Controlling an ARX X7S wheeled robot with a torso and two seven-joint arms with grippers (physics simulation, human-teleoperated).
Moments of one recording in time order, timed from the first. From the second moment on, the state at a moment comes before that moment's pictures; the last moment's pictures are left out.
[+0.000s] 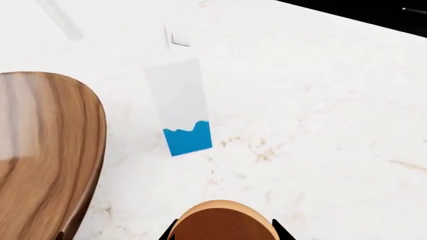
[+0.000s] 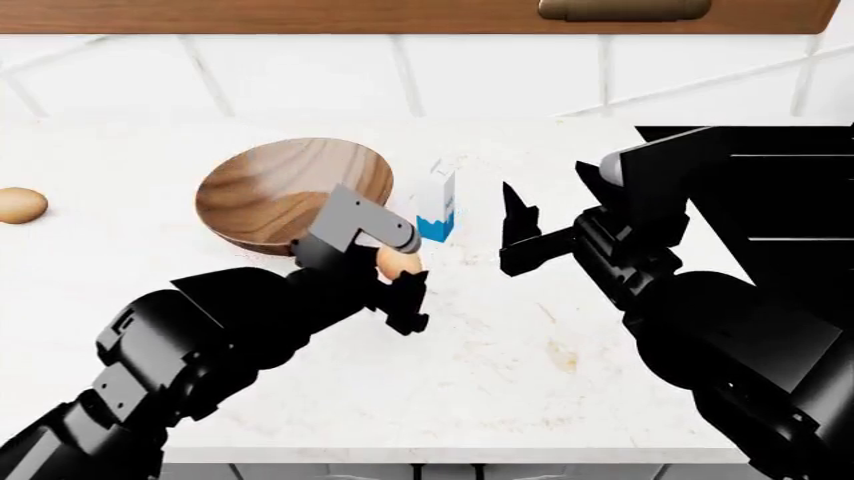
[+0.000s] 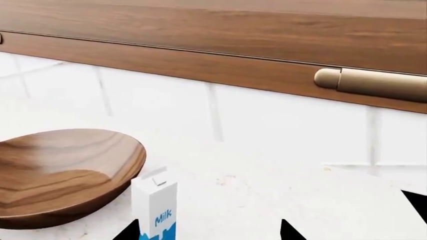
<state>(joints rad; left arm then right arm) -0.97 -0.40 0.71 -0.07 -0.83 -0.86 -0.02 0.84 0.64 -0.56 -0.22 0.93 0.55 0.30</state>
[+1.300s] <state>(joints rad) -0.98 -0.43 0.65 0.08 -0.92 -0.89 -0.10 0.83 0.64 -0.56 -0.21 0.93 0.53 0.30</state>
